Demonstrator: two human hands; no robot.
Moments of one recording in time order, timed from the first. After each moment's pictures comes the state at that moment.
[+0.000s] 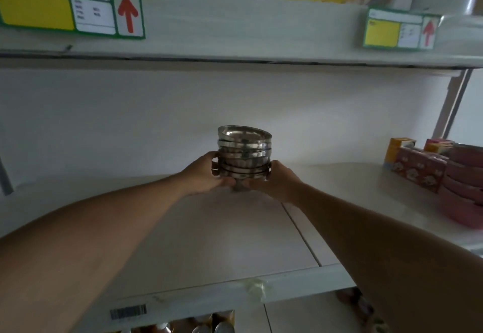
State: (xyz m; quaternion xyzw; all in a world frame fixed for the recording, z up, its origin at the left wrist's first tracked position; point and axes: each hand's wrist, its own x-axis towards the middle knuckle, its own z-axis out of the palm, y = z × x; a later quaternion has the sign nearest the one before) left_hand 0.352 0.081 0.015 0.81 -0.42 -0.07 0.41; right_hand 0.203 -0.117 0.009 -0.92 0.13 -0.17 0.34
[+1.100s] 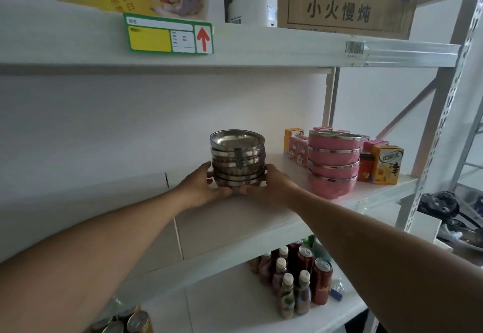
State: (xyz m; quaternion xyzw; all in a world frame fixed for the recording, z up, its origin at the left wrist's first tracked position) left_hand 0.187 -0.116 -0.004 0.78 -0.47 -0.14 0.39; right_hand 0.005 -0.286 -0.006 -0.87 0.27 -0.21 0.35
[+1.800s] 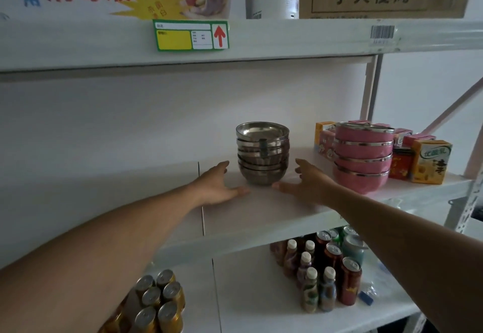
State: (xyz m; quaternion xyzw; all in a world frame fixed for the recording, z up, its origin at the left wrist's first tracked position) left_hand 0.164 -0.080 -0.012 0.87 -0.40 -0.09 0.29; right_hand -0.031 -0.296 -0.012 -0.90 0.23 -0.18 0.33
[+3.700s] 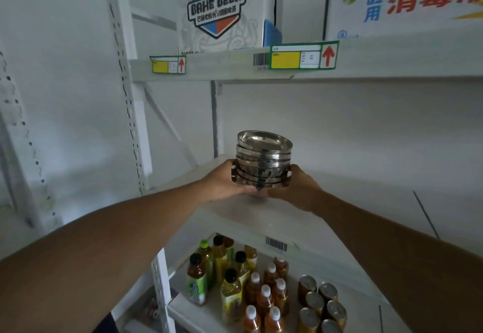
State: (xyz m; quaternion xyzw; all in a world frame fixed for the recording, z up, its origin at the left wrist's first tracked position) left_hand 0.244 0.370 0.023 0.85 -0.24 0.05 0.46; right_hand 0.236 0.132 0.014 -0.89 -0.15 -0.07 0.43
